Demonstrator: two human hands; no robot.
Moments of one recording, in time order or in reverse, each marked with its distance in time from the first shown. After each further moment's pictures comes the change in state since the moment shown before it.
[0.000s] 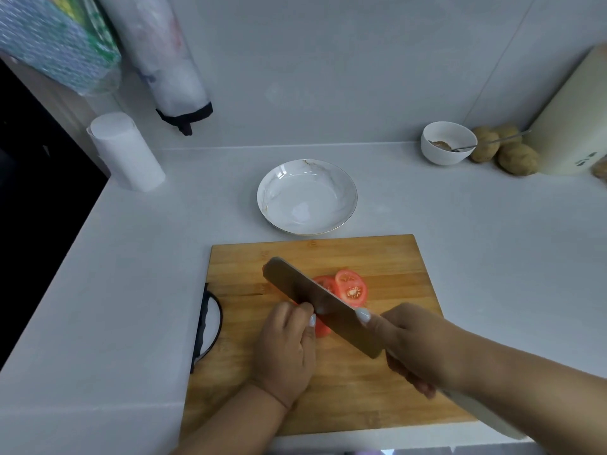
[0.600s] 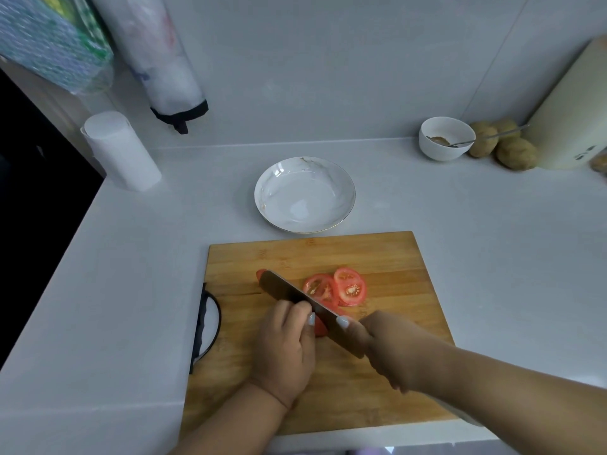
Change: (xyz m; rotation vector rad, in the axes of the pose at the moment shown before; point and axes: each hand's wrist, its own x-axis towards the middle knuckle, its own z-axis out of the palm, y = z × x) left_hand 0.002 -0.002 0.000 -0.008 -0.013 0.032; right_hand 0.027 0.002 0.022 -0.204 0.042 -0.056
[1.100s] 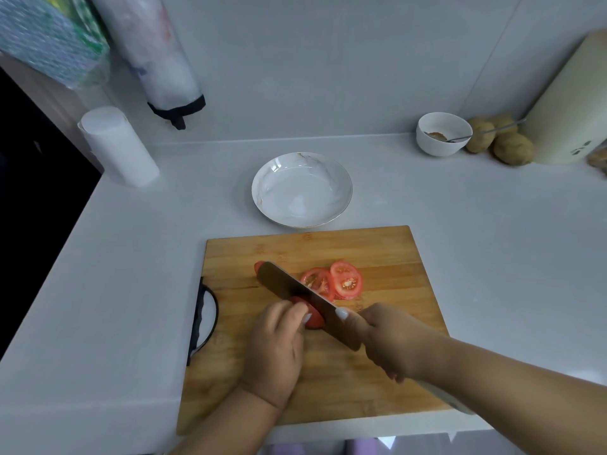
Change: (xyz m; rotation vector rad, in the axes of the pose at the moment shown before) left_hand -0.013 -0.006 -0.002 0.020 0.037 0.069; right_hand 0.006 0.015 0.004 0.091 0.003 -0.024
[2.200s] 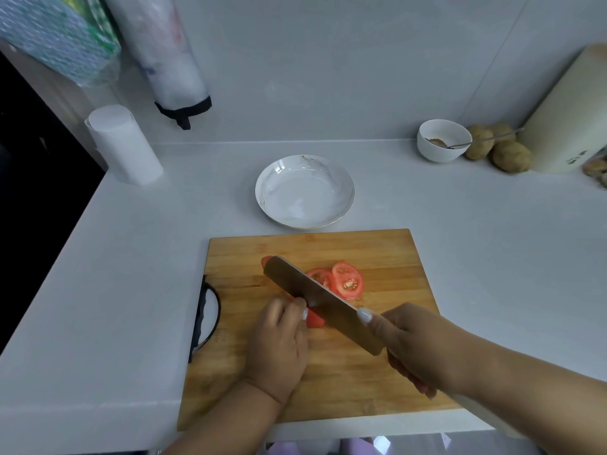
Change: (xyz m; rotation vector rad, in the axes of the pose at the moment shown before) left_hand 0.001 0.006 -0.001 0.001 0.000 -0.098; right_hand -0.045 -0.015 -0.018 0.098 -0.021 0.052
